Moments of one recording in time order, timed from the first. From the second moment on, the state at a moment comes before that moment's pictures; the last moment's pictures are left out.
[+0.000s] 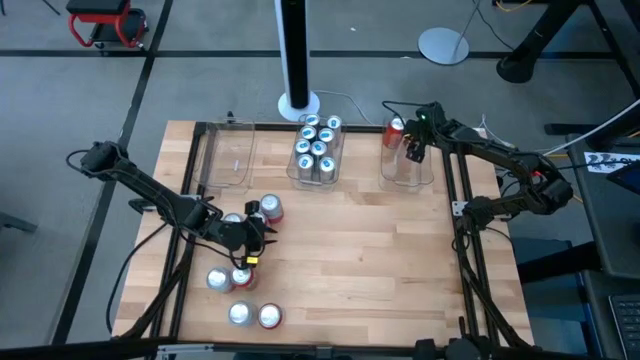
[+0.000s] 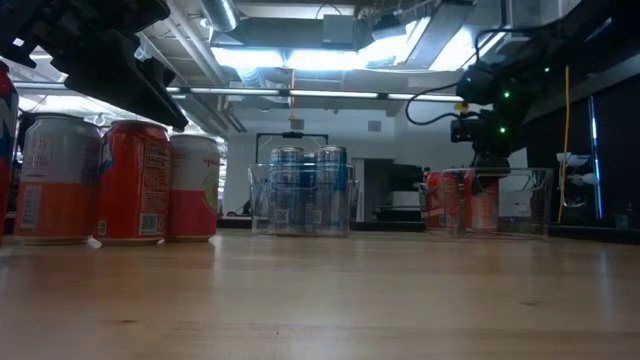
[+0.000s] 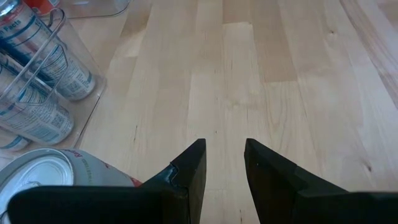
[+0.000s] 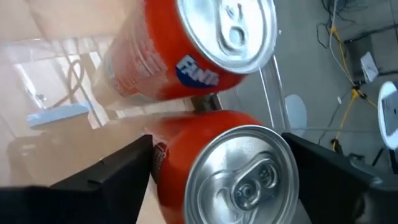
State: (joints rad) left arm -0.46 1.13 0.56 -0.17 -0.48 -0.22; right arm -0.94 1.31 0.76 -0.31 0.23 -0.72
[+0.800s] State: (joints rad) left arm -0.46 1.13 0.56 -0.17 -0.48 -0.21; right arm -0.87 1.29 1.14 -0.75 0.18 -0.78
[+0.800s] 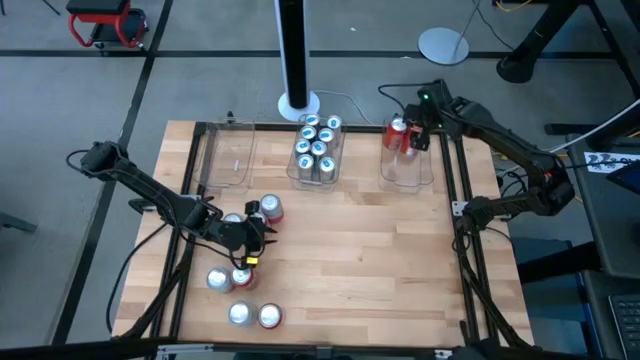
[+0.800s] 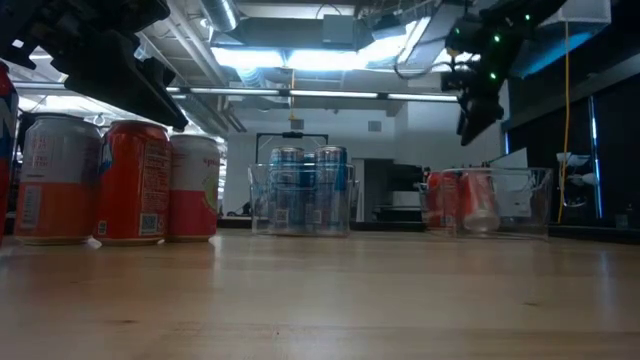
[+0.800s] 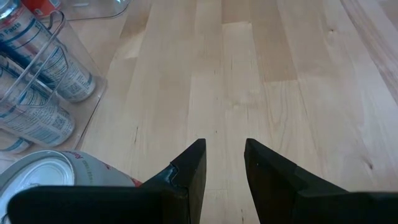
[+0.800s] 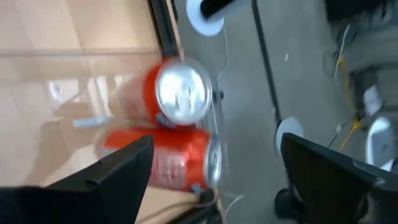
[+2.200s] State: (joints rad) left arm -0.46 1.13 0.56 -0.17 -0.48 -0.21; right arm -0.96 1.39 1.12 -0.81 0.26 -0.77
